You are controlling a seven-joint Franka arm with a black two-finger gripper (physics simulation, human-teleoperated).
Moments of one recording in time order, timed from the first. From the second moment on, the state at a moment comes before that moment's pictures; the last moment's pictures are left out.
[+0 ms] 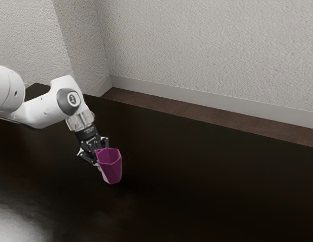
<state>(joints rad) 0.14 0.32 0.05 -2.00 -0.46 1.99 -0.96</state>
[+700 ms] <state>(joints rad) 0.18 0.36 0.07 -2.02 -0.50 2.02 -0.87</state>
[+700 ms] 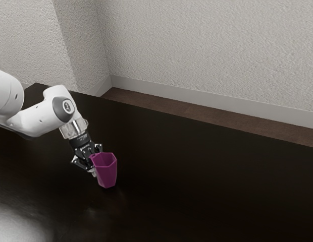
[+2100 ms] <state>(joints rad) 0.19 0.36 0.21 -1.93 -0.51 2.09 -0.61</state>
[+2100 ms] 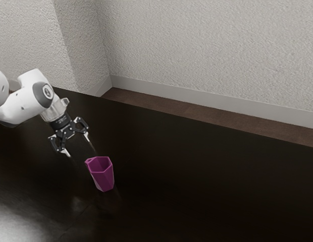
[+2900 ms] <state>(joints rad) 0.06 0.01 -0.02 -1.49 -0.07 1.58 -0.21</state>
